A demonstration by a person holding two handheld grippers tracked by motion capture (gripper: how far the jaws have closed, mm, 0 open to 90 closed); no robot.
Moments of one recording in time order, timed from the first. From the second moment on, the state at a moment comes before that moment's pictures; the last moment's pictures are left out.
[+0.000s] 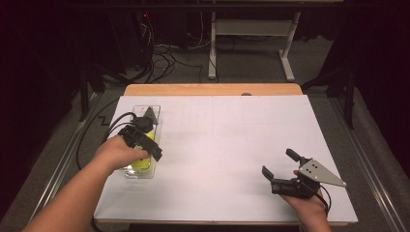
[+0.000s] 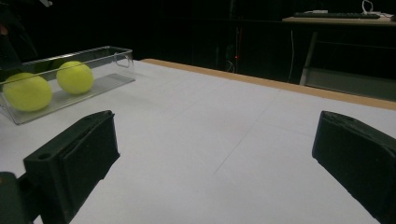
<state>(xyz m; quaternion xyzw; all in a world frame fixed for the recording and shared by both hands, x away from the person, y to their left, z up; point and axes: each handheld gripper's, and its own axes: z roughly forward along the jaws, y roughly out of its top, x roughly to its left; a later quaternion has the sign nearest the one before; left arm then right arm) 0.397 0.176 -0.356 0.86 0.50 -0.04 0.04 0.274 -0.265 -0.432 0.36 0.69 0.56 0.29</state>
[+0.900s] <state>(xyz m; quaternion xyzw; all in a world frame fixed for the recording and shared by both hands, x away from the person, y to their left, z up) 0.364 0.093 -0.381 0.90 0.42 -0.05 0.10 0.273 -0.268 -0.430 0.36 0.68 0.56 0.29</state>
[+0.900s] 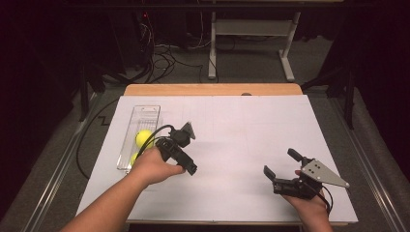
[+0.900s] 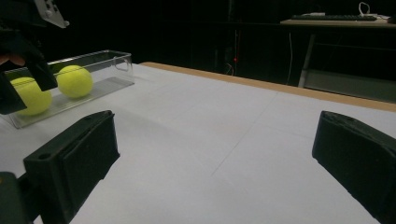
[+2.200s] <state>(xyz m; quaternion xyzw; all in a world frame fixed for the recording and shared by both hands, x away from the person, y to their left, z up) 0.319 0.141 -0.442 0.82 0.40 0.01 0.41 0.277 -0.269 -0.437 0.37 0.68 0.55 0.29</state>
